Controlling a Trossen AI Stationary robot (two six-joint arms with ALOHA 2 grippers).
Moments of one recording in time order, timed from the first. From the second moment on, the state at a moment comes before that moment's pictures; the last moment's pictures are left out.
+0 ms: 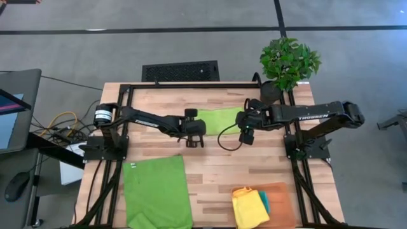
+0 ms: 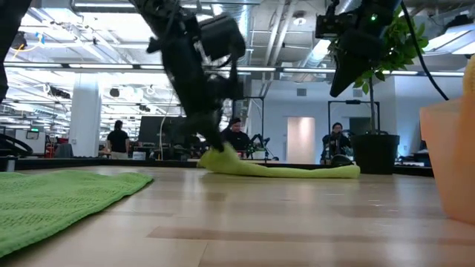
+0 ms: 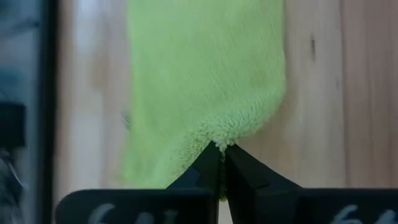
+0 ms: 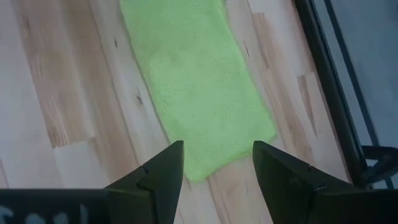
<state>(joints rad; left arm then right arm) 0.07 1.84 1.15 -0.38 -0.43 0.25 0.00 1.32 1.05 -0.90 0.39 0.11</state>
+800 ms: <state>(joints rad) 0.06 1.90 1.32 -0.31 -0.43 0.58 -0.22 1.34 0.82 -0.60 0.34 0.08</state>
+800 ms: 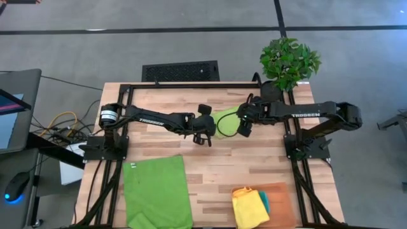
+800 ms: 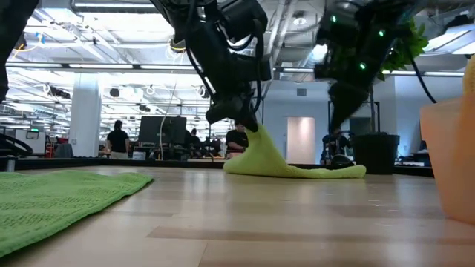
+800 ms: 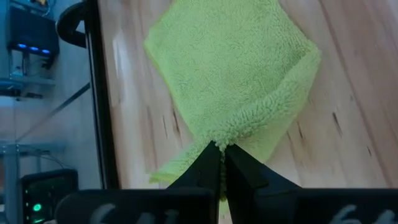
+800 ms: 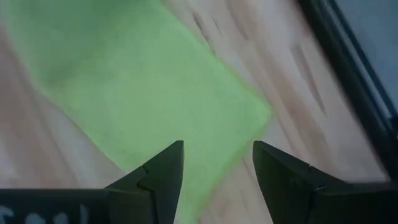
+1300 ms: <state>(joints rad) 0.06 1.90 1.32 -0.36 -0.45 0.54 -0.22 1.64 0.80 -0.47 0.33 0.08</state>
